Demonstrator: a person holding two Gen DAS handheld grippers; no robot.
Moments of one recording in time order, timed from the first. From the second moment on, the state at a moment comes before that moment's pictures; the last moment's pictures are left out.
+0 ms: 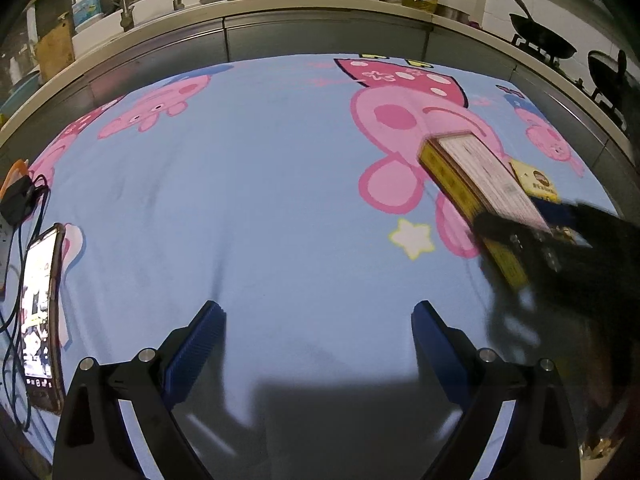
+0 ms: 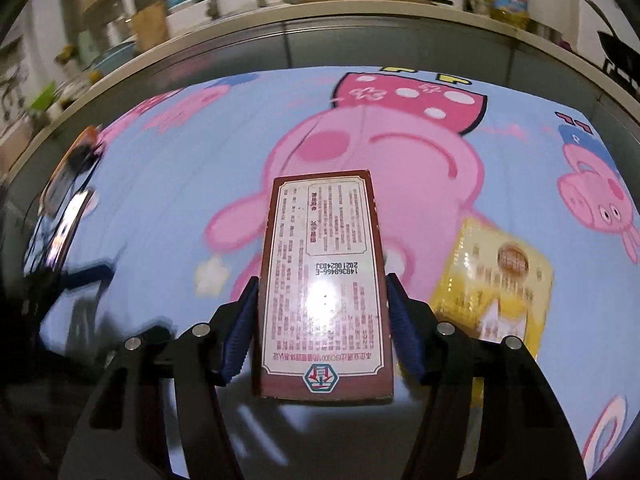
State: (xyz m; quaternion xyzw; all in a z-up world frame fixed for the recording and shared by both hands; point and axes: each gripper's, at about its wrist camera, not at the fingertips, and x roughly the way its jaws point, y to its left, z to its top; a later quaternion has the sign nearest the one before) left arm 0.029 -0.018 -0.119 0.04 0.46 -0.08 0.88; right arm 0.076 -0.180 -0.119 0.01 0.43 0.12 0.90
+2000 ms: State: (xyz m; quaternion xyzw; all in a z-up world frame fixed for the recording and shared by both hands) left arm 0.022 -0.127 -0.101 0.09 0.47 -0.22 0.85; right arm -0.100 -0.279 -0.123 0.08 0.36 0.02 0.93
